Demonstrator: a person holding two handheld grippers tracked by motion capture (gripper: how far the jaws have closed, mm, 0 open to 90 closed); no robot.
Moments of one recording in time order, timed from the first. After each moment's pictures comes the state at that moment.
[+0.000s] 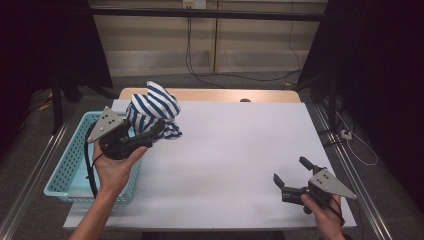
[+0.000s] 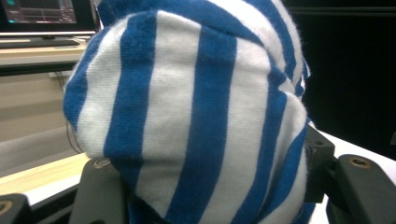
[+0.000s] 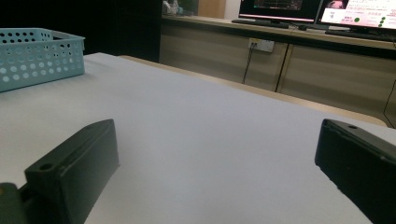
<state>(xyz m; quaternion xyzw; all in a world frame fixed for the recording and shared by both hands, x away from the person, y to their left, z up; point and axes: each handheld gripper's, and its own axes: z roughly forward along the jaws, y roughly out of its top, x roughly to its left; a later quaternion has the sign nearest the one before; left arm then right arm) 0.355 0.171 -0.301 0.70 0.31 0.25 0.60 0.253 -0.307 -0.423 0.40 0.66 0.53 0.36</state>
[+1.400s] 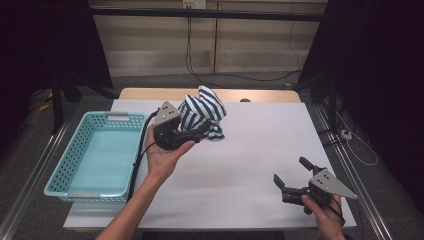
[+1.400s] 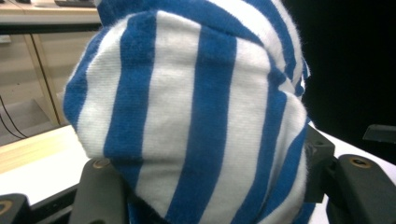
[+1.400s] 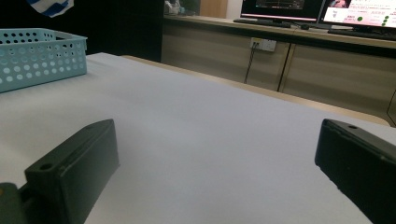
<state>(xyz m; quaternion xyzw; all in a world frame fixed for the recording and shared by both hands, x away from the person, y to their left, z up) 0.387 0.070 -0.320 0.74 0.31 0.17 0.58 0.252 -0.308 -0.423 0.40 0.66 0.53 0.36</state>
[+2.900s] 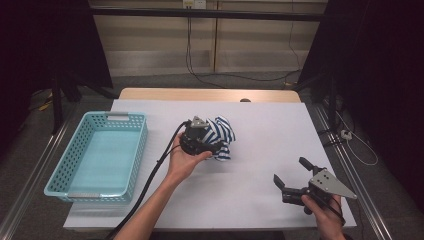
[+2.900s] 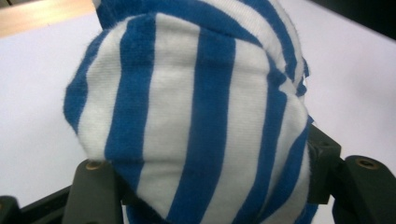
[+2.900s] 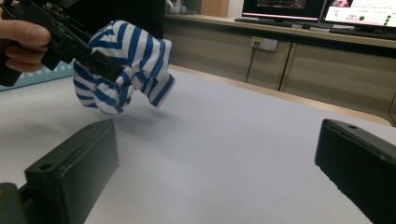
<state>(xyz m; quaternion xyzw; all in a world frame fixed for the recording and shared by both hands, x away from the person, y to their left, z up) 0.428 0.019 -0.406 0.84 0.33 0.08 0.43 0.252 -0.308 -0.424 0.39 0.66 0.53 0.36</state>
